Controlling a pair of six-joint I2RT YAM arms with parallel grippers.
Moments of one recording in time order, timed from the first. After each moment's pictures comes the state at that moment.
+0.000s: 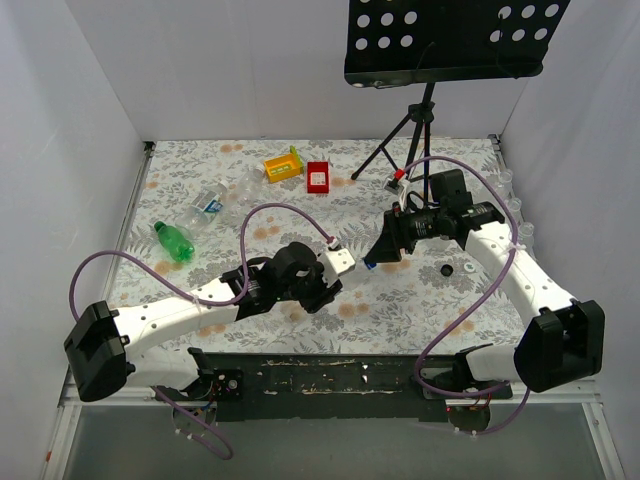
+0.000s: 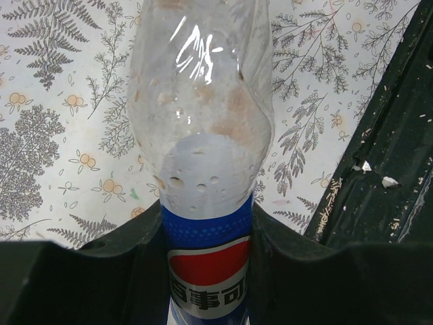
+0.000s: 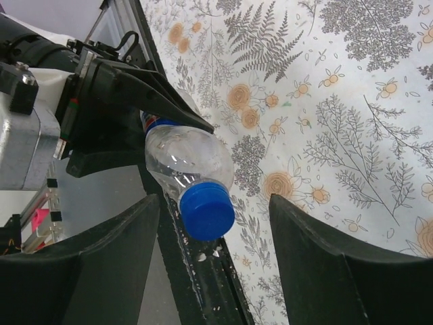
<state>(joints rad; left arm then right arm) -1.02 1.22 0.83 -0.27 0.08 0.07 0.33 1.32 1.10 -0.68 -1.01 -0.08</state>
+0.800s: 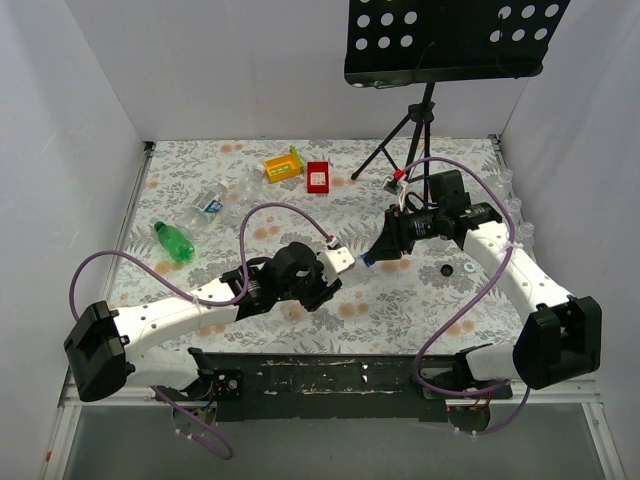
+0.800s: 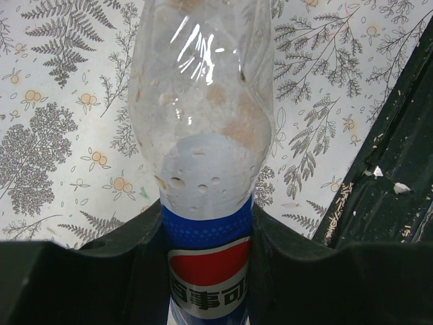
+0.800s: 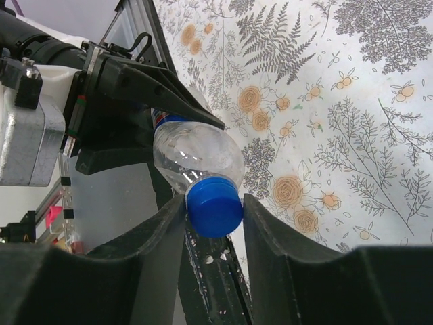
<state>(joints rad) -1.02 1.22 0.83 -0.26 0.03 0.07 0.33 1.33 1.08 -0.64 -1.07 -0.03</state>
